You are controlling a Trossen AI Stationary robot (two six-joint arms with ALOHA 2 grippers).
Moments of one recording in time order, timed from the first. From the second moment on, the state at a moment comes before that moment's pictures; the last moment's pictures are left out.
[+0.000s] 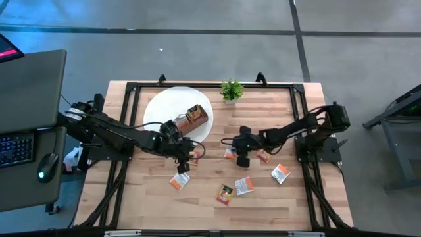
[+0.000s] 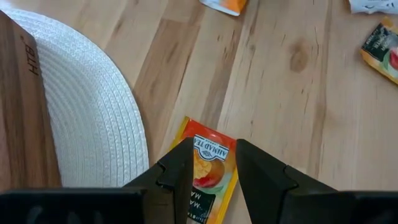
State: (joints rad) left arm -0.26 1.43 0.82 -0.31 -0.28 -0.43; right arm 0.04 1.71 0.60 0.15 0.14 0.11
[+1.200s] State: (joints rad) left arm -0.26 0.91 0.82 -0.42 -0.71 -0.34; right arm -0.09 2.20 1.40 0.57 0.35 -1.11
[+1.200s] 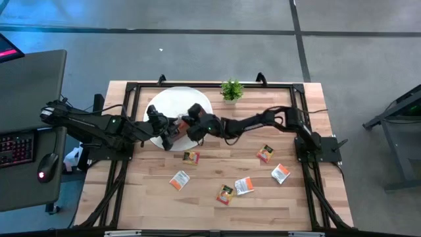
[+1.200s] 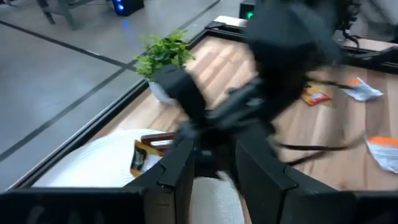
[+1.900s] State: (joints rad) left arm -0.26 0.95 0.82 -0.42 -0.68 -0.34; right arm -0.14 2.26 1.44 0.53 0.15 -1.15
